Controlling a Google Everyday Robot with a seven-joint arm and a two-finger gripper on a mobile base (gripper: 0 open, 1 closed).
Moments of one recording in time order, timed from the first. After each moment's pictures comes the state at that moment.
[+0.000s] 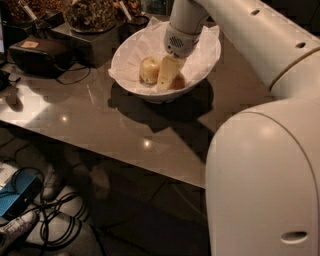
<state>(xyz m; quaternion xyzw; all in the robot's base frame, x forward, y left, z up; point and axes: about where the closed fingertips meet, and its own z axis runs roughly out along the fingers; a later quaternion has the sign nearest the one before) 0.672 -0.044 0.878 -0.53 0.84 0.07 0.10</state>
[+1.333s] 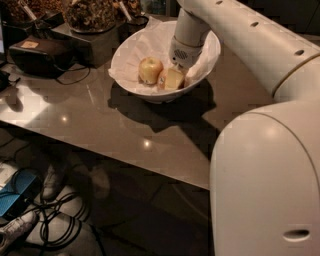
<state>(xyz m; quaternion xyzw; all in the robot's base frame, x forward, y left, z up) 0.681 -0.063 0.843 -0.53 0.84 0.06 0.09</state>
